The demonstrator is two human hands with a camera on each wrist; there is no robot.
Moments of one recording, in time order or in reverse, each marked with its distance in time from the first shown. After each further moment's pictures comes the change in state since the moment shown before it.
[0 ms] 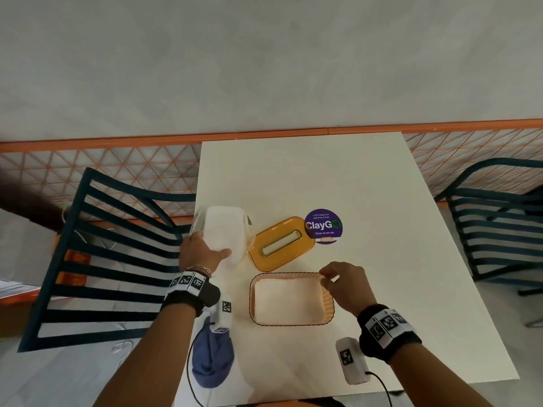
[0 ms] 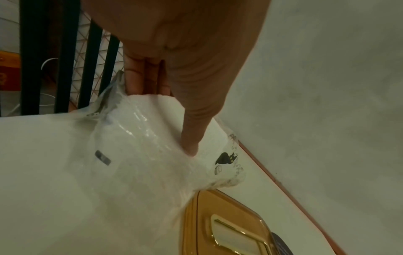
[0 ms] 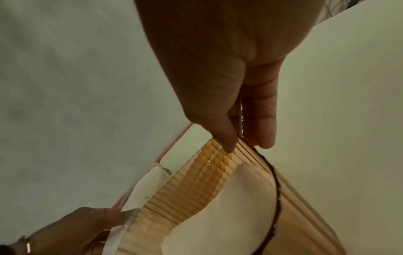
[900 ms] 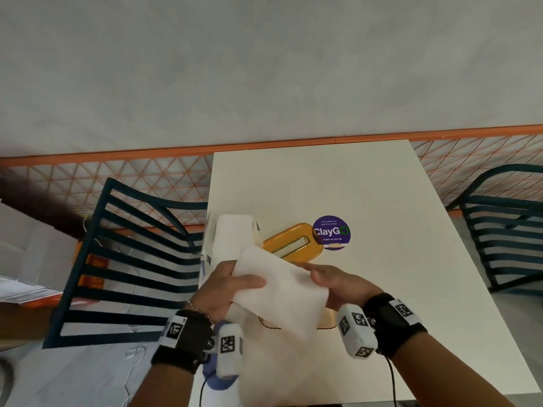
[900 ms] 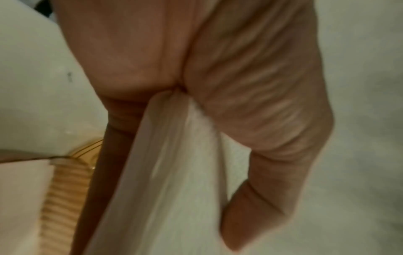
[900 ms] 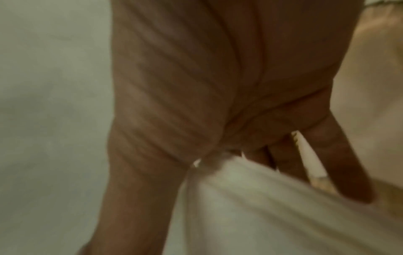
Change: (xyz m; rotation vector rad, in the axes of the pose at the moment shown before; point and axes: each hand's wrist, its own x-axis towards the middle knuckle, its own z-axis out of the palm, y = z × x) left_hand -0.120 0.010 -0.055 -0.970 -0.721 0.123; right_hand -0.022 -0.060 -0.037 1.129 -0.931 0.015
